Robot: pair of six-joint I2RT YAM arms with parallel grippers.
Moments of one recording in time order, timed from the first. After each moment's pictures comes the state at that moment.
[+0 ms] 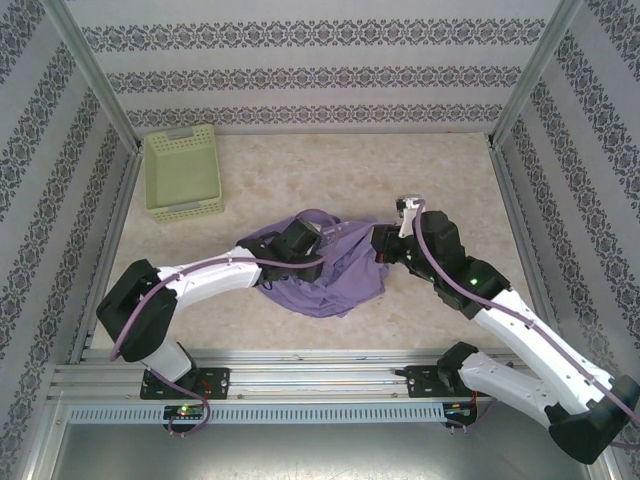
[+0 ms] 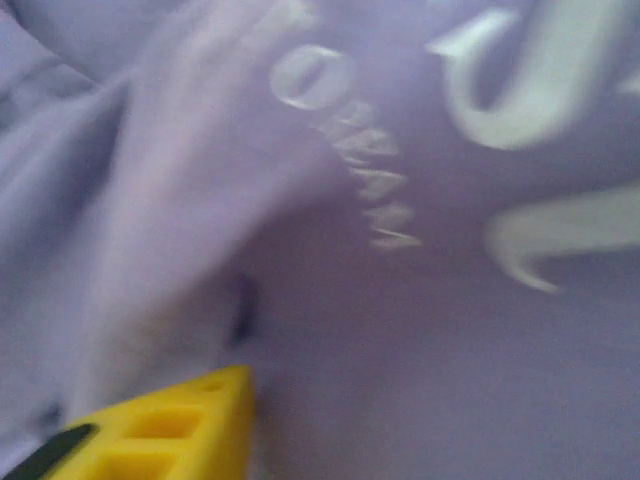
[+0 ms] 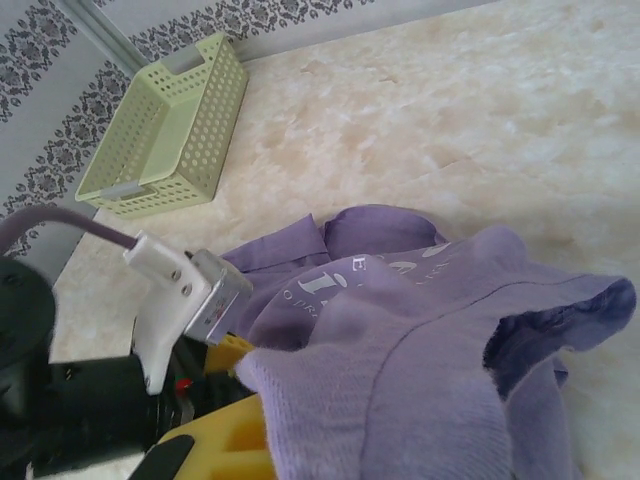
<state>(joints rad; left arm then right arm) -0.77 1.59 1.01 -0.39 -0.07 -0.45 0.62 0.87 0.87 -0.48 0.01 0.55</state>
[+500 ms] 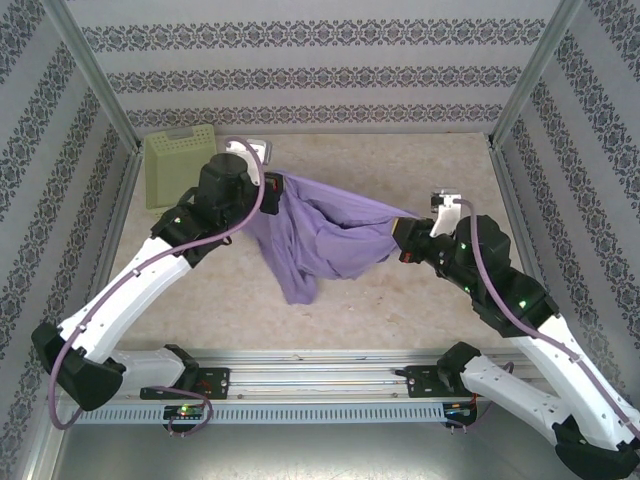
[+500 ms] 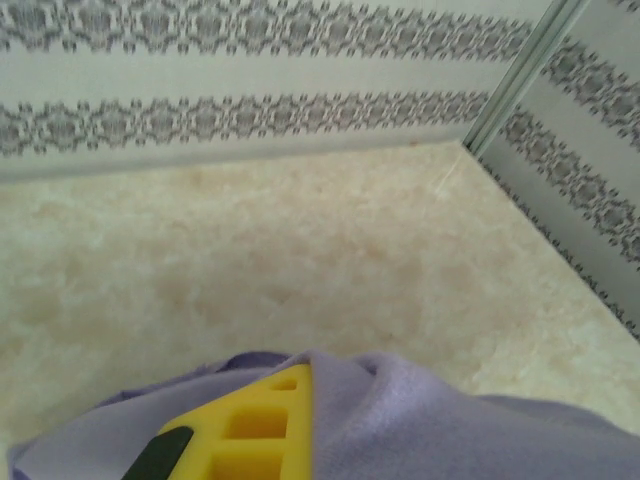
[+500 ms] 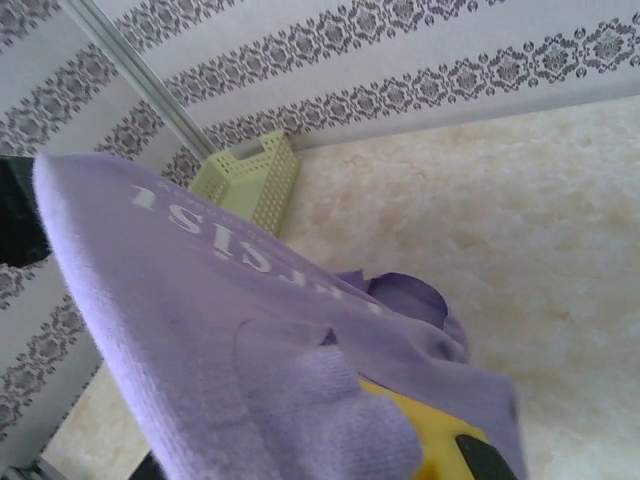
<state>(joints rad) -0.57 1.26 1.33 -0.47 -0.09 -0.30 0.62 0.72 1.02 -0.60 0.02 0.54</state>
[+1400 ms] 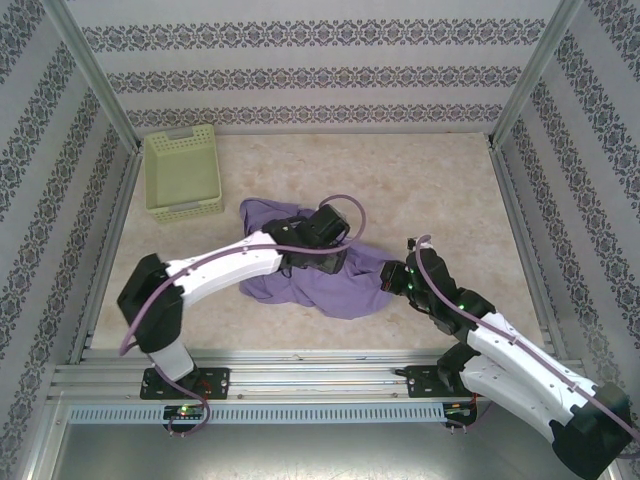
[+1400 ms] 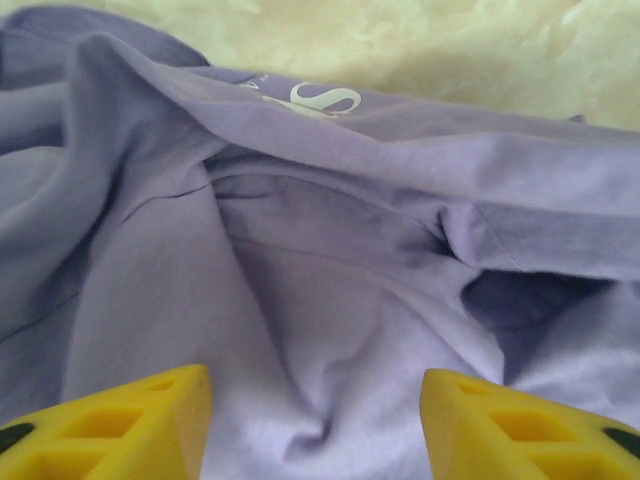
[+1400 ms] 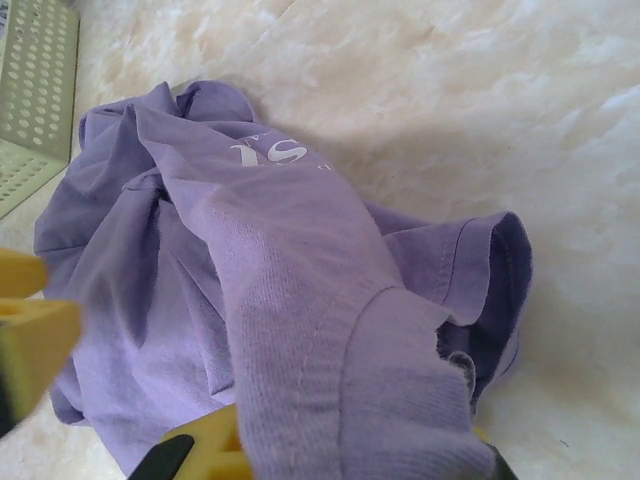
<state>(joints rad) -0.87 1.74 1.37 -0.69 -0.15 -0.44 0.60 0.75 0.46 -0.36 0.06 0.82</state>
